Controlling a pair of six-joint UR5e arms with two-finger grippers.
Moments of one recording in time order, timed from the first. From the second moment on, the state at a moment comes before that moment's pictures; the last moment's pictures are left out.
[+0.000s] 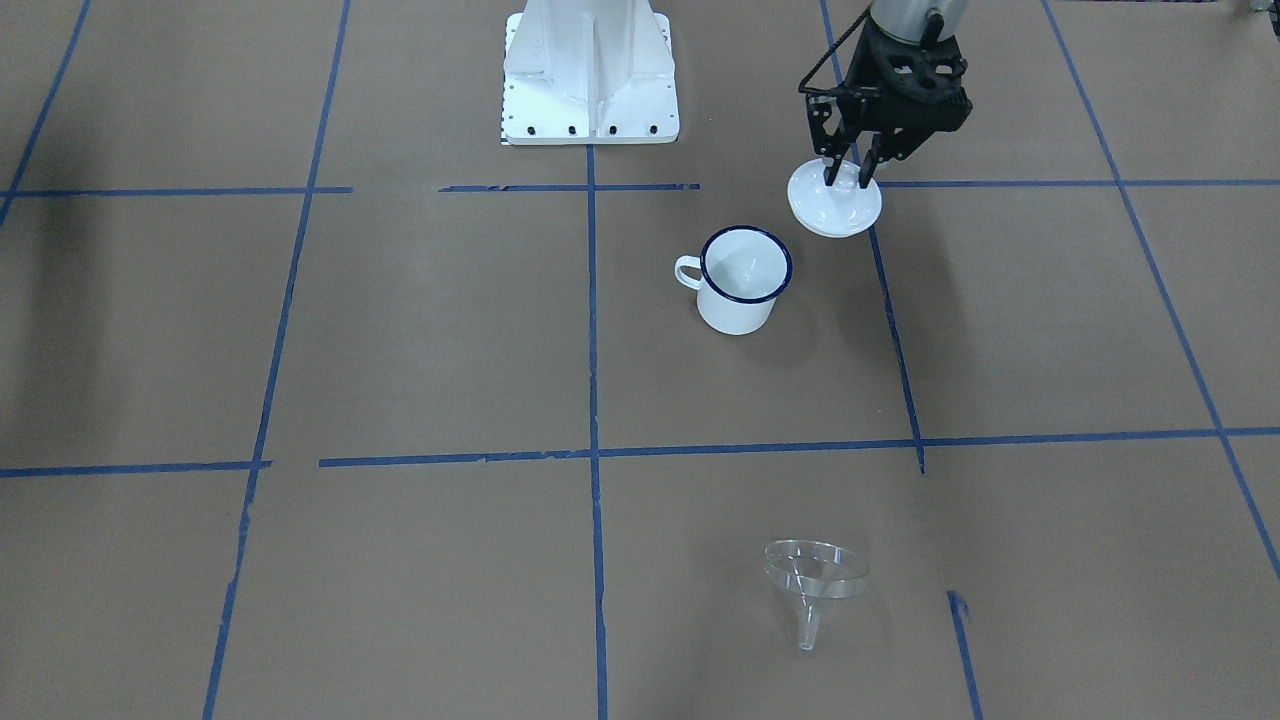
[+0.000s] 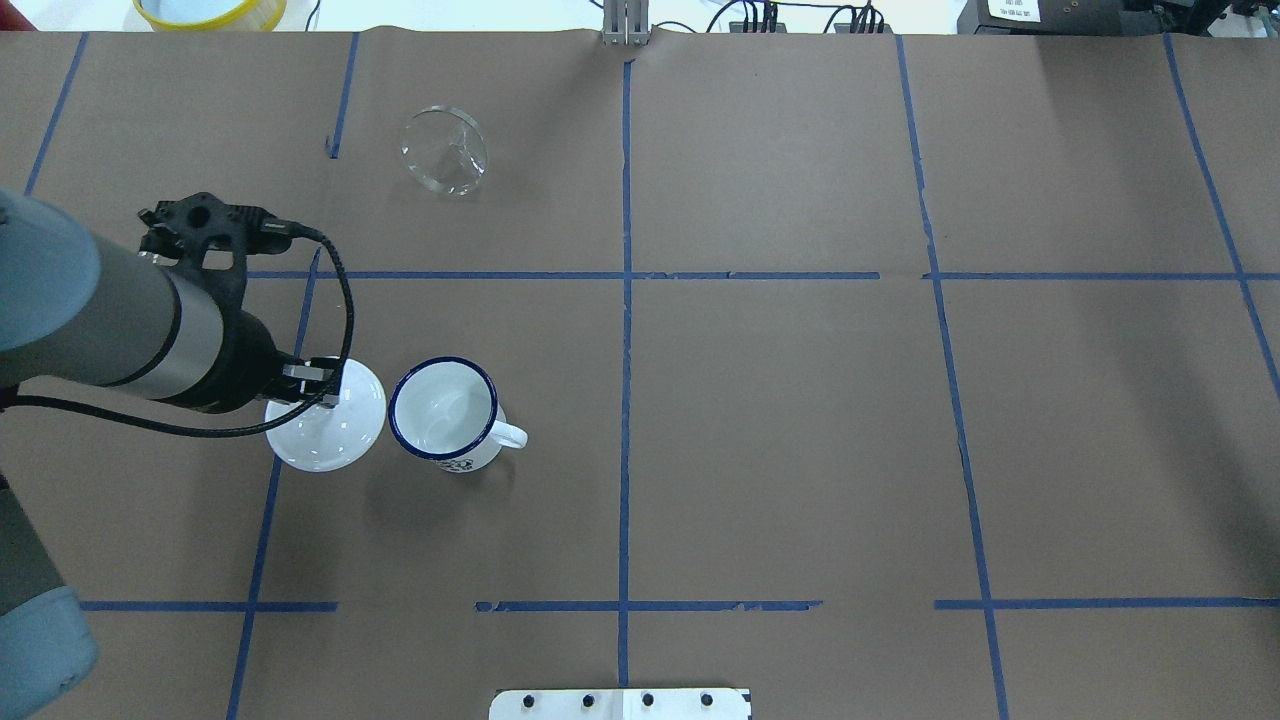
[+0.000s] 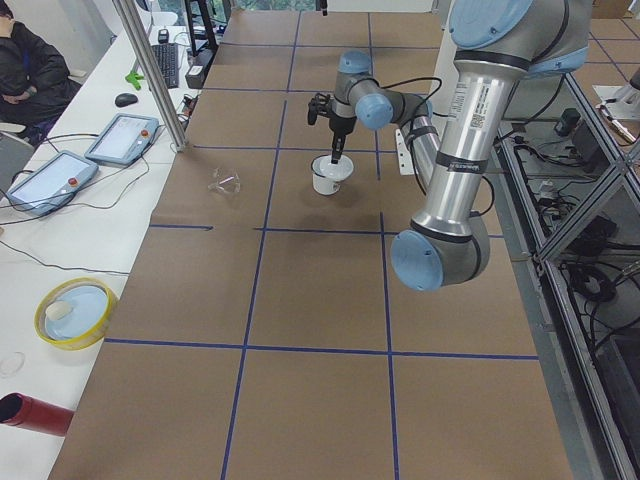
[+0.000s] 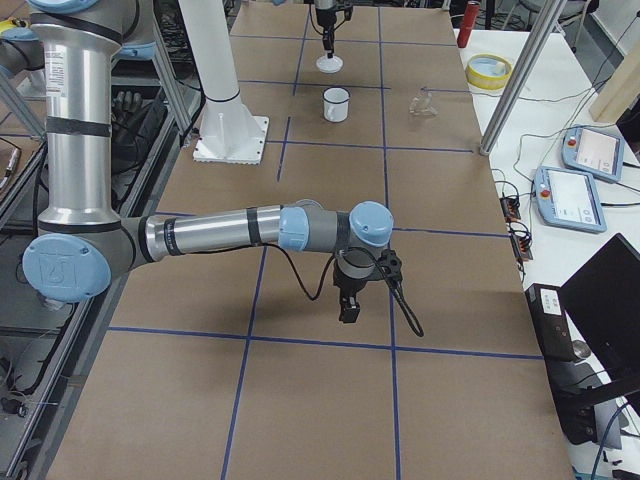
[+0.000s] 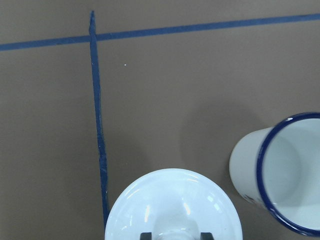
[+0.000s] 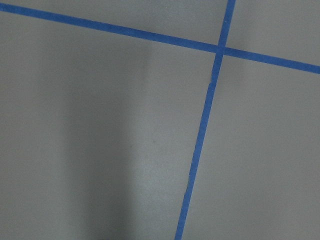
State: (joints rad) left arm -0.63 -1.94 -2.27 -1.28 -1.90 -1.05; right arm 1.45 -1.63 1.79 -1.79 2.31 -0.13
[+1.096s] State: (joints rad) left arm -0.62 -2.10 -1.98 -1.39 -1.94 -1.07; right arm 1.45 -1.63 1.79 -1.79 2.31 -0.13
